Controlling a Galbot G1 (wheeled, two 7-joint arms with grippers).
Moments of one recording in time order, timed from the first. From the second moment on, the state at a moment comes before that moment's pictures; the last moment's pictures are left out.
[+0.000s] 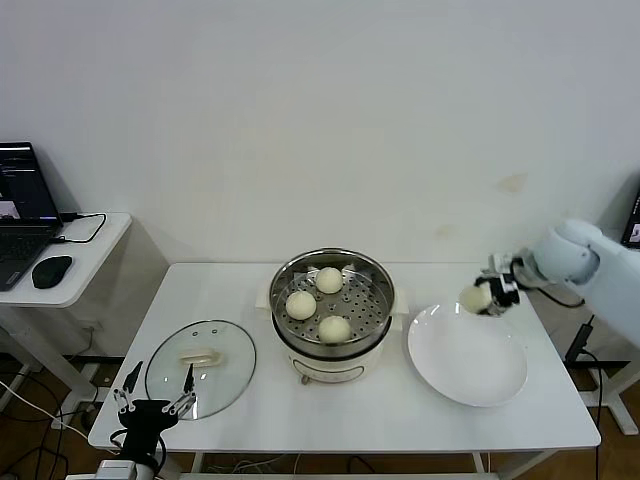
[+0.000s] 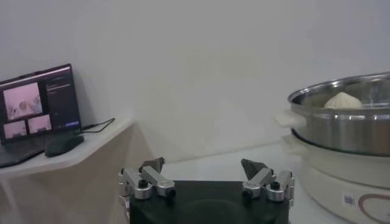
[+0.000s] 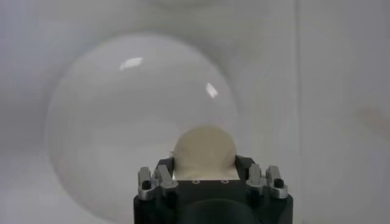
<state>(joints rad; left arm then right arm) 1.77 -1.31 -0.65 -2.19 -0.07 0.07 -0.14 0.33 0.52 -0.96 1.52 0.11 -0.40 -0.98</state>
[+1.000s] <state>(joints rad) 1.79 -1.34 -0.69 -2.22 -0.08 0.06 -0.14 0.49 0.98 -1.21 1.46 0.46 -0.68 -0.74</state>
